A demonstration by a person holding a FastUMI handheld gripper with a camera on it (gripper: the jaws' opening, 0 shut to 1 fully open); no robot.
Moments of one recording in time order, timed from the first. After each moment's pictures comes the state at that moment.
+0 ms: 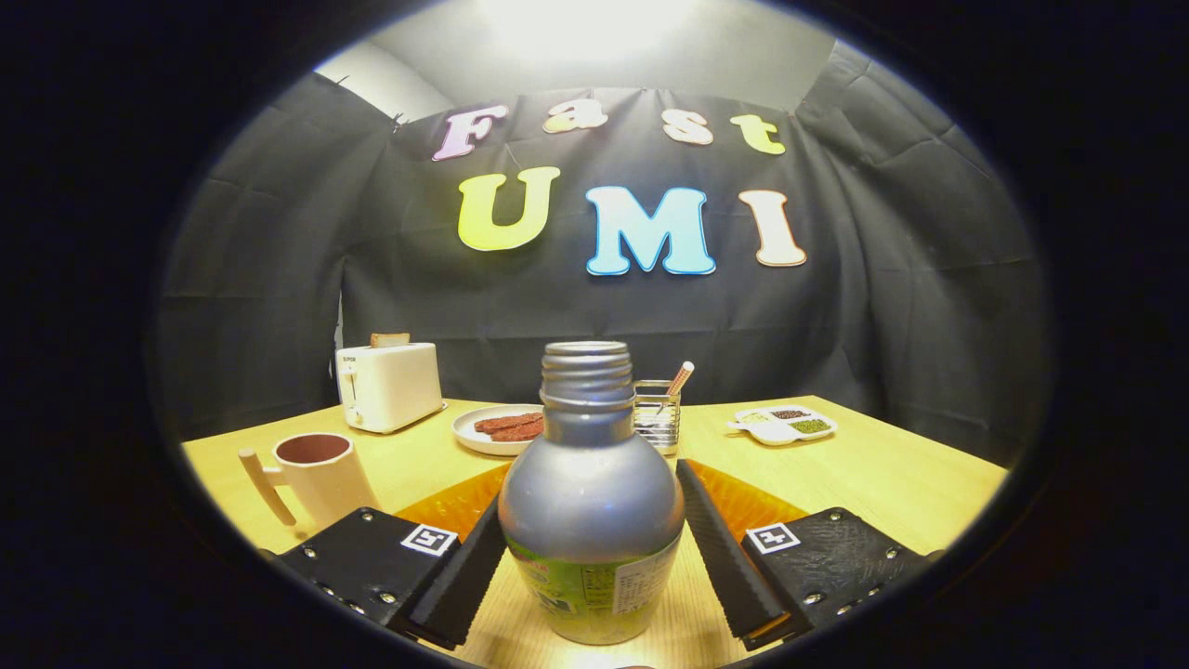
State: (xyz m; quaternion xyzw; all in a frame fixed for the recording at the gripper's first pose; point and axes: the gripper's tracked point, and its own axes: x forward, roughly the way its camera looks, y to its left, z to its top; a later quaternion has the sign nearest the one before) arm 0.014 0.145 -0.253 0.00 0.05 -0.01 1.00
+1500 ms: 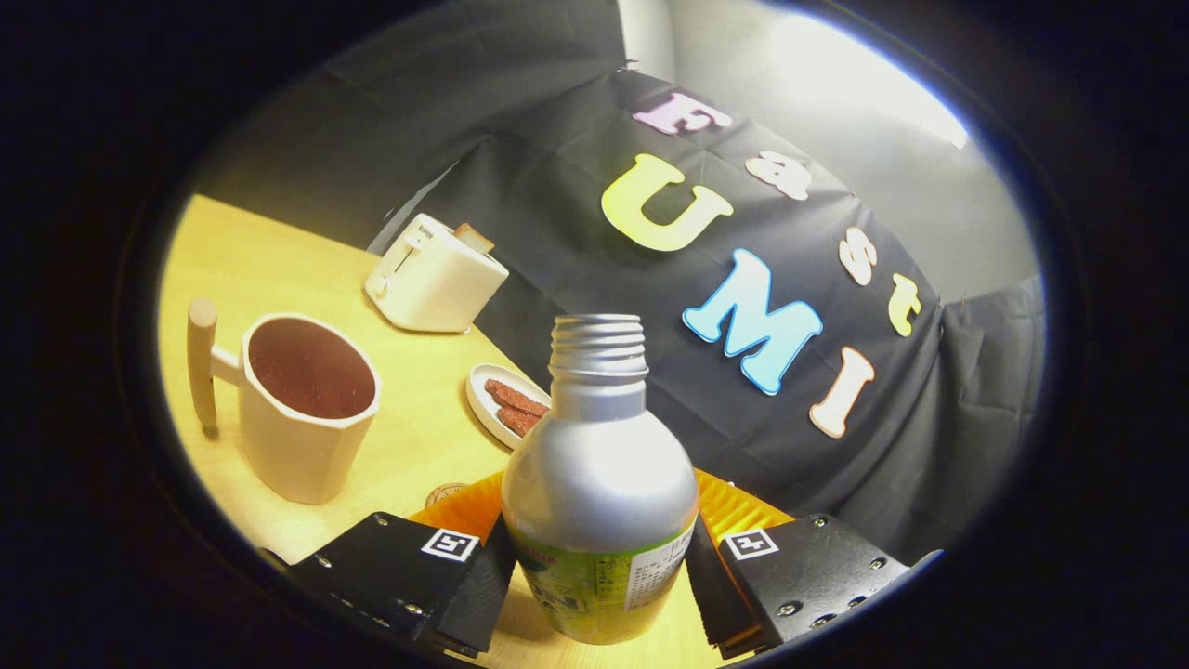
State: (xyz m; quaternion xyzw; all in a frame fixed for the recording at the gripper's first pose) arm 0.062 0.216 -0.233 -0.38 0.04 0.02 0.92
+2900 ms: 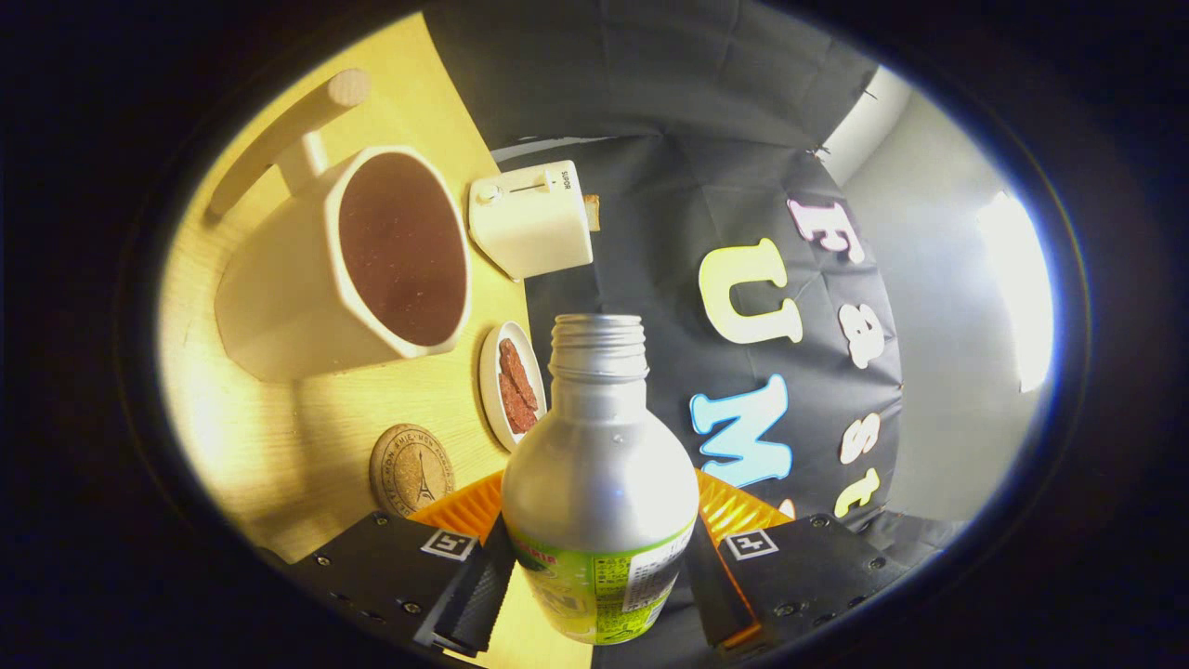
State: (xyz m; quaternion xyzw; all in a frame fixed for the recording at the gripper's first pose) arm 0.076 0.236 -0.229 -0.66 -0.01 0.04 0.75
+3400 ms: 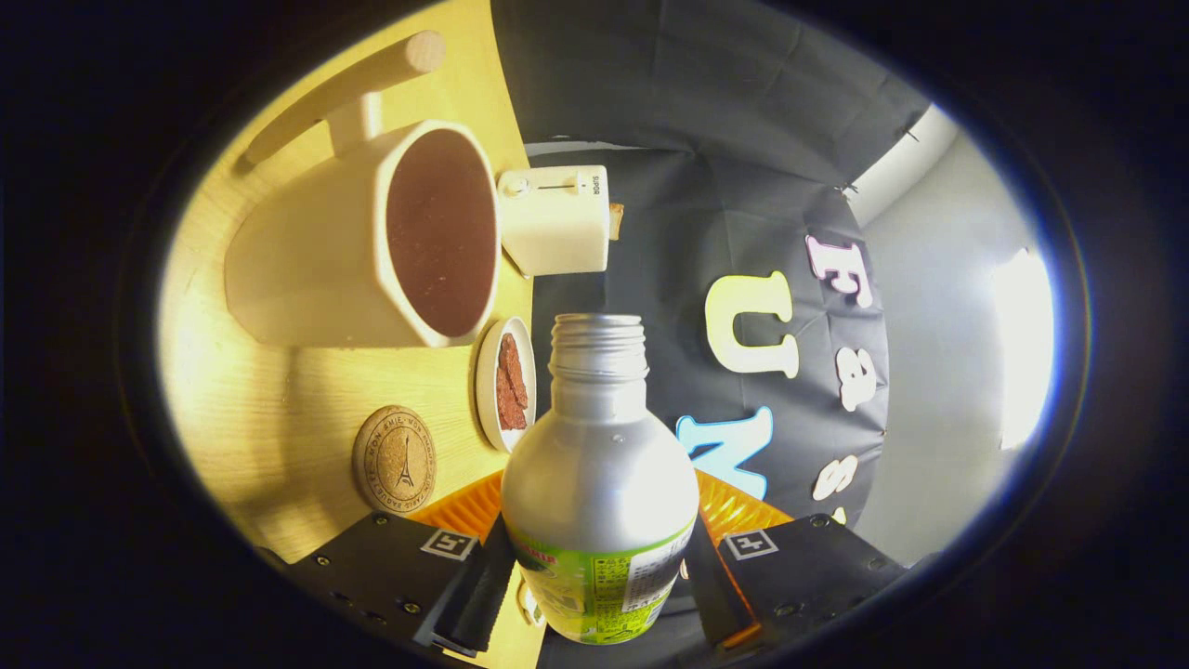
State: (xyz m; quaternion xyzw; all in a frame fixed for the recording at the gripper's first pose) arm 0.070 0.241 -0.232 -0.71 -0.02 0.04 0.70
